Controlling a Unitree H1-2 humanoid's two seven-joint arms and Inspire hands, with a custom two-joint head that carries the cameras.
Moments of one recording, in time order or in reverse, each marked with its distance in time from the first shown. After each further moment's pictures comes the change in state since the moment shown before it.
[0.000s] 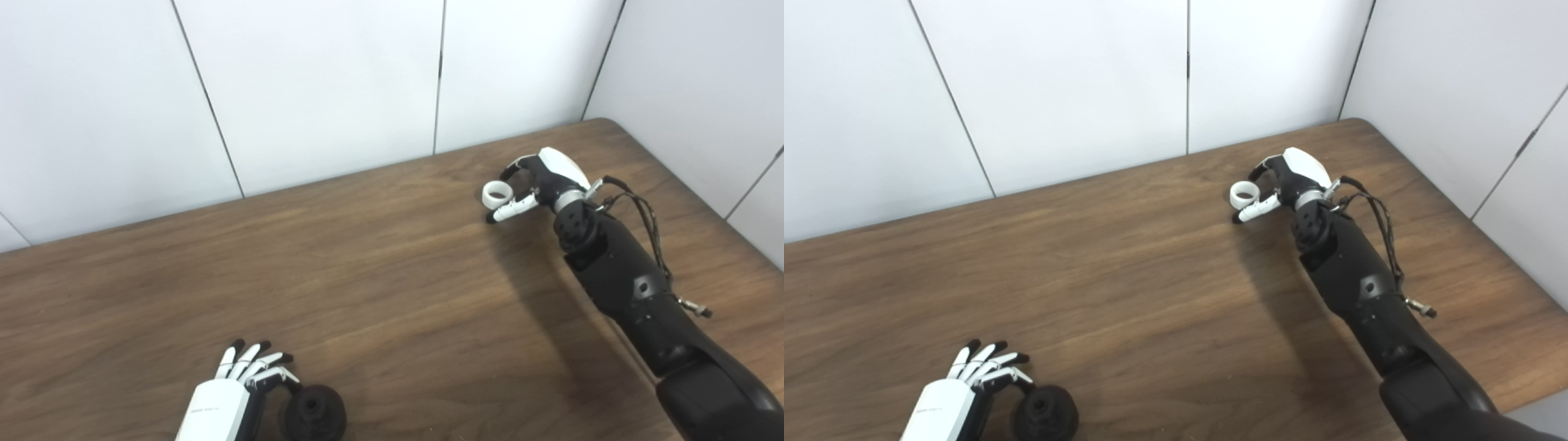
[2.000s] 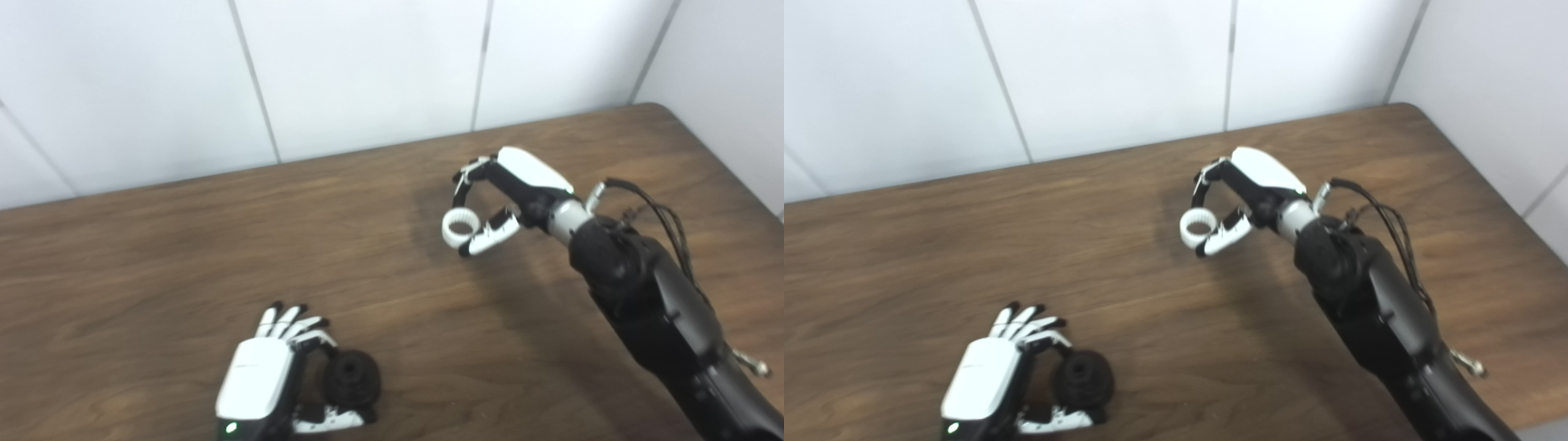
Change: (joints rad) left arm 0.010 -0.075 -0.048 -0.016 0.107 0.049 -0.002; right arm 0.198 0.047 0.105 -0.767 -0.112 0.006 0.478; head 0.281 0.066
